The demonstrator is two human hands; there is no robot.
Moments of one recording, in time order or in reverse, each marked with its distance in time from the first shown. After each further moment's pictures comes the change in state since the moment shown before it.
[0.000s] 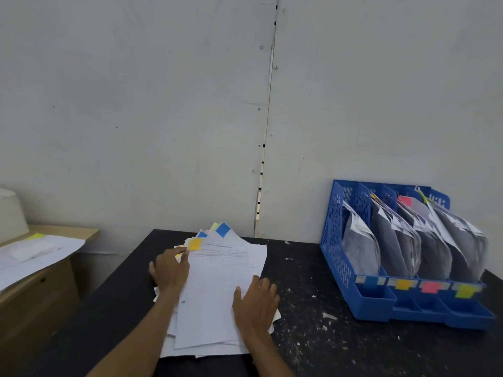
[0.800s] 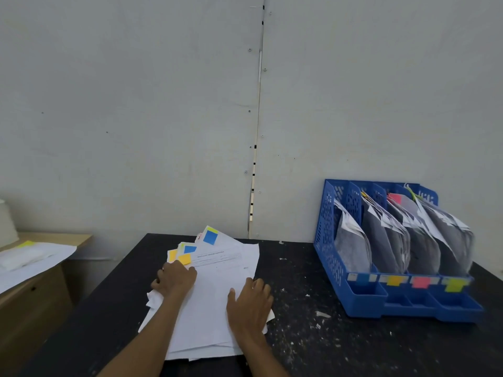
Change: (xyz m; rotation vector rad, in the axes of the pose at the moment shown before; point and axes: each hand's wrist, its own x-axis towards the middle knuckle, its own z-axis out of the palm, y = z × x) left_hand -0.021 0.027 0.002 0.341 -0.310 -0.235; right_hand -0.001 -0.003 -0.004 0.006 -0.056 0.037
